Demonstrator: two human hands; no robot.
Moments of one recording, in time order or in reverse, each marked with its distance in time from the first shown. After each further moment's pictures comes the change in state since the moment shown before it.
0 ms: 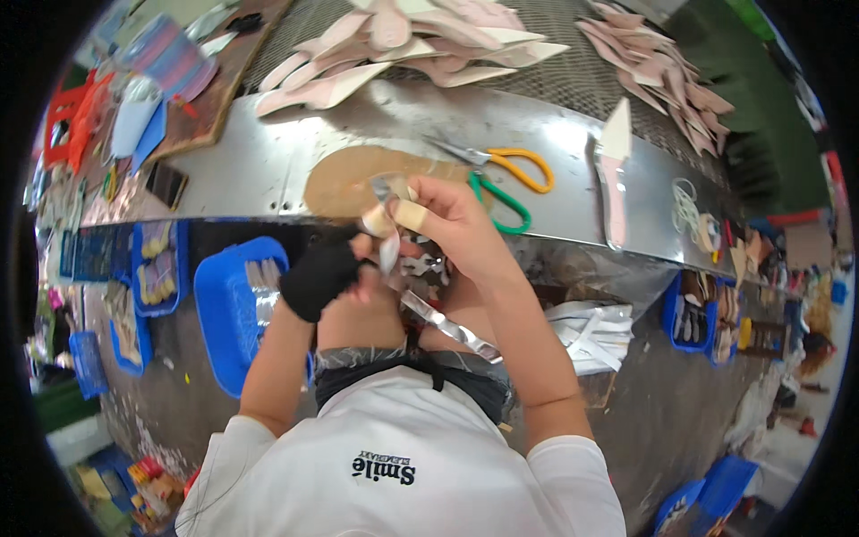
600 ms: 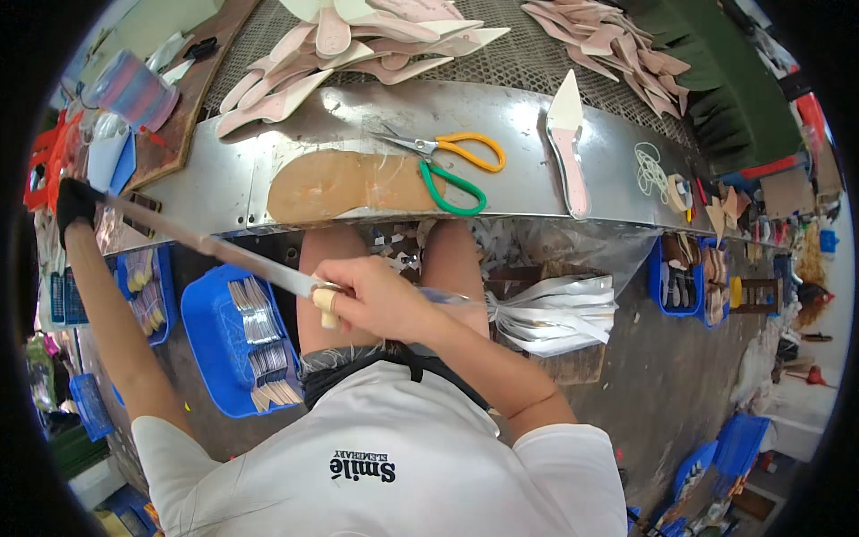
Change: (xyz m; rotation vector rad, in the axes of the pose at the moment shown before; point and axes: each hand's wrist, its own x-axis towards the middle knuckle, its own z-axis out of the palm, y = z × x) left_hand -0.126 0.276 -0.435 -0.038 0.867 0.982; right_hand -0.045 0.015 0.063 -0.179 -0.204 0.183
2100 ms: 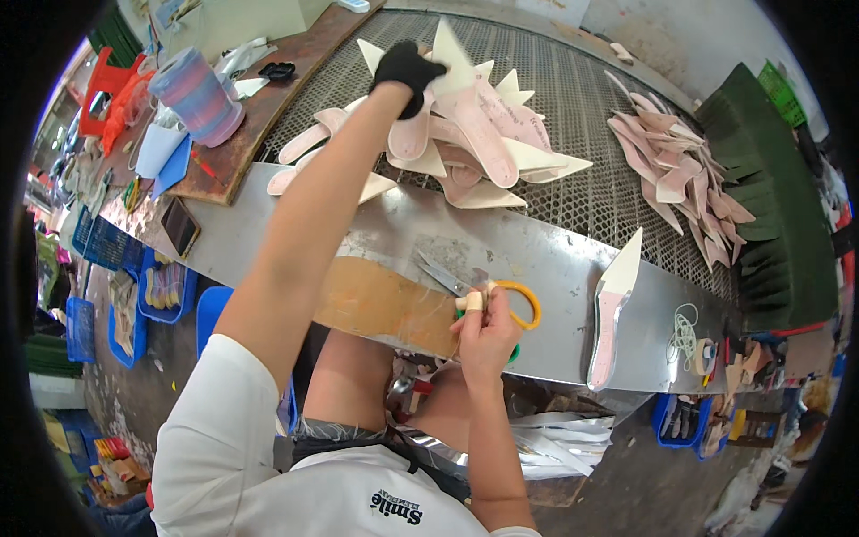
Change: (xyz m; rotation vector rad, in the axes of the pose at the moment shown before) left_hand -0.144 -0.193 0.544 0.971 -0.408 0.322; right_hand 0.054 0.032 -0.146 -0.252 1.046 -0.239
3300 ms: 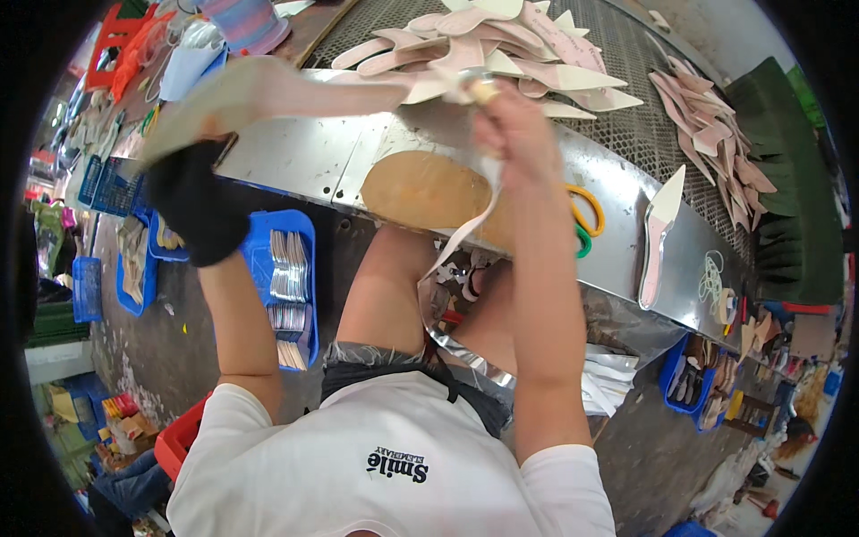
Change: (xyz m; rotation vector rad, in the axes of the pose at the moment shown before) left_hand -0.311 -0.072 -0.269 -0.447 0.622 0.152; right_hand 0.048 -0.076 0.070 0.536 -0.636 0.258
